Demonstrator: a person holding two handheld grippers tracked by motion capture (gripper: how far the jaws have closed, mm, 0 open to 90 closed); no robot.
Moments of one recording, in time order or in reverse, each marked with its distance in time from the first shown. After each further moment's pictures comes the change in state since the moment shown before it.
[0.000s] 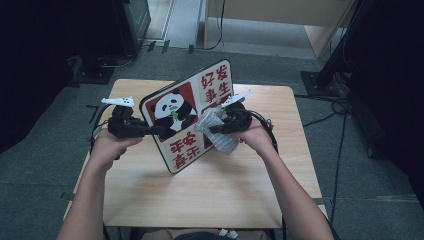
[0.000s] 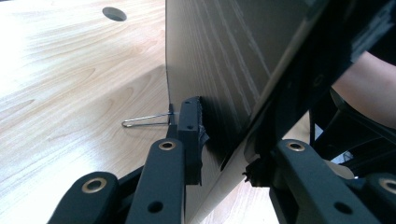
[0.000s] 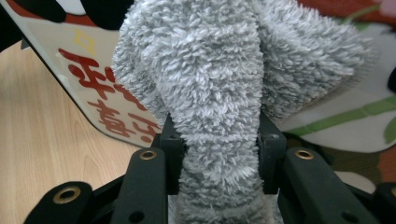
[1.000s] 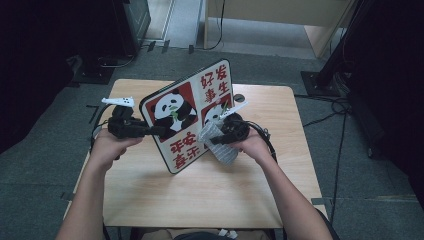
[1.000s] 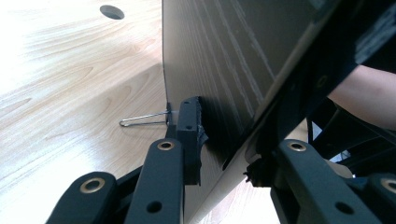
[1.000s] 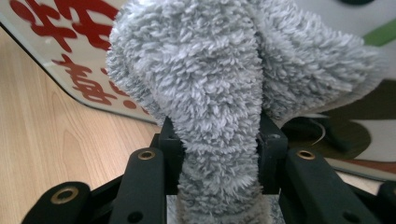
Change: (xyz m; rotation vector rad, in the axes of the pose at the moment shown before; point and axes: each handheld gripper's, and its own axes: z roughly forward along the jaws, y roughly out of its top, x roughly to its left) left arm -0.001 0.000 0.000 0.005 -0.005 -0.001; right arm -0.007 -0.032 0.030 0.085 -0.001 0.039
